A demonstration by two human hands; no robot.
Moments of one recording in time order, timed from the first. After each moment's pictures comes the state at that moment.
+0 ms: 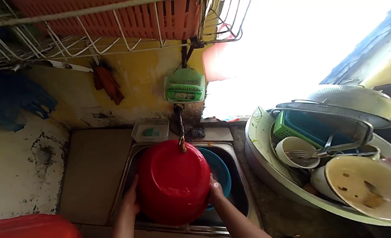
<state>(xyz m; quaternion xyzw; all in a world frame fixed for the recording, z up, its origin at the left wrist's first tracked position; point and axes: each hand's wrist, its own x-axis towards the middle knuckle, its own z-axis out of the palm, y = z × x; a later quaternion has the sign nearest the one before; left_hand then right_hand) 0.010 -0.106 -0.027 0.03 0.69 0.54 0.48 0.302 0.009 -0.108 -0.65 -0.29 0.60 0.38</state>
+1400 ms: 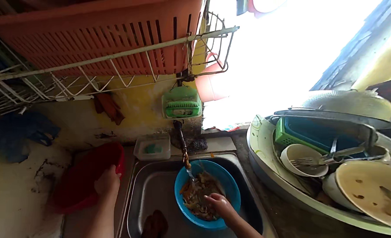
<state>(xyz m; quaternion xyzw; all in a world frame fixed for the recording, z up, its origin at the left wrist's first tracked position) -0.102 -0.007 0.070 0.38 0.93 -0.01 0.01 0.314 0.006 -0.068 -0.58 -0.46 0.64 0.20</state>
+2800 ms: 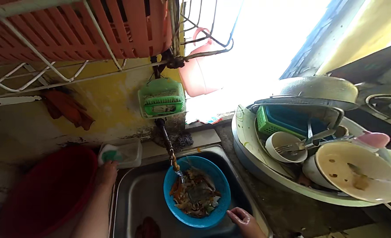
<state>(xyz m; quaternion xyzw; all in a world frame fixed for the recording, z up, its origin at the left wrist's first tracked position) -0.115 0.086 0.013 0.62 0.79 0.00 0.01 0.392 -0.071 -0.082 -0.69 -0.46 0.48 0.29</state>
